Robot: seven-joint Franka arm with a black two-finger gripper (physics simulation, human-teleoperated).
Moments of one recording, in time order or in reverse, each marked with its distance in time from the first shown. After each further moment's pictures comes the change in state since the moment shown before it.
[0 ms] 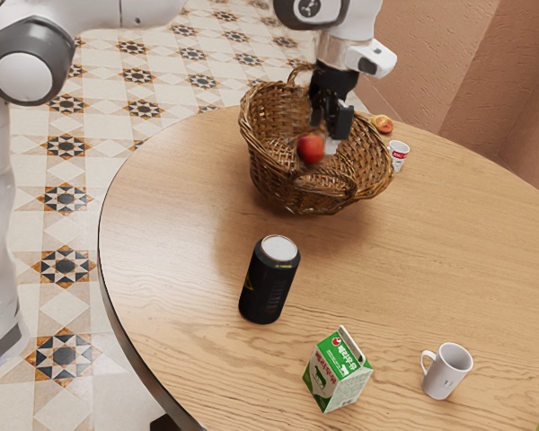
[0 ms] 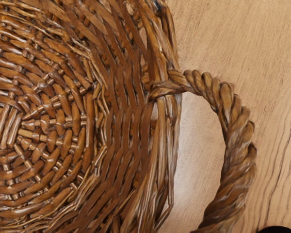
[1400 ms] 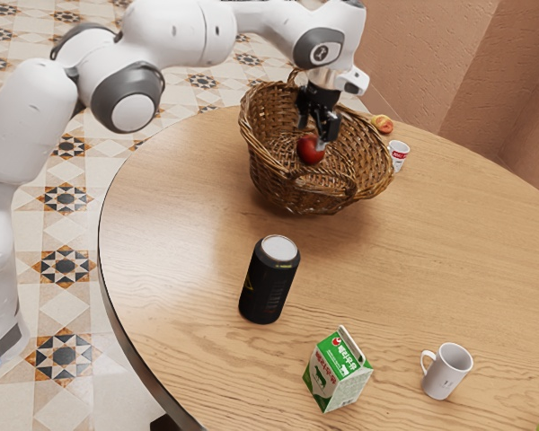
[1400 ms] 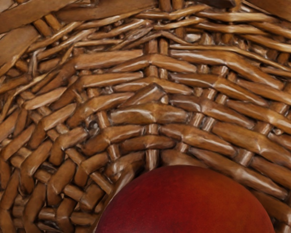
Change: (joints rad) arm 0.230 0.408 0.148 0.199 -0.048 0.183 0.148
